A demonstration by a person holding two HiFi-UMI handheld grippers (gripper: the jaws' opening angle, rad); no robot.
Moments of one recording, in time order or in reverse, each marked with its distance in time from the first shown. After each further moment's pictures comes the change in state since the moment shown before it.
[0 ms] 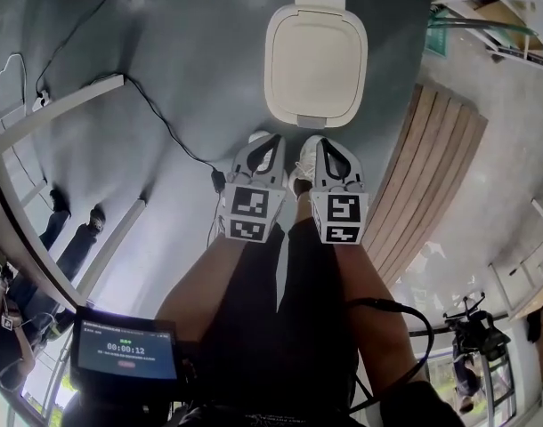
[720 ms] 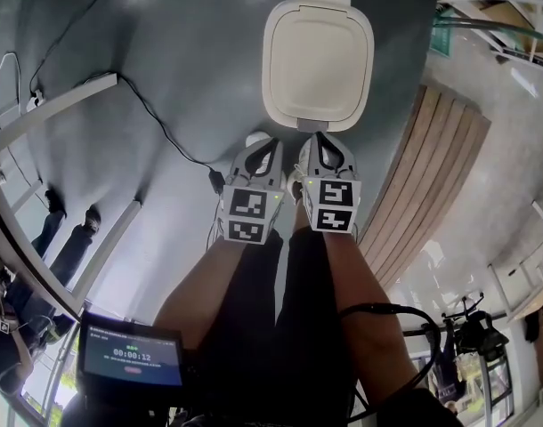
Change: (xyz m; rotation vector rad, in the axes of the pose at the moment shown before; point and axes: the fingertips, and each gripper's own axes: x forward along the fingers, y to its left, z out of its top) left arm 0.029 0.012 -0.035 -0.047 0.043 0.005; right arm 0.054 -0.008 -0.029 0.079 0.080 -0.036
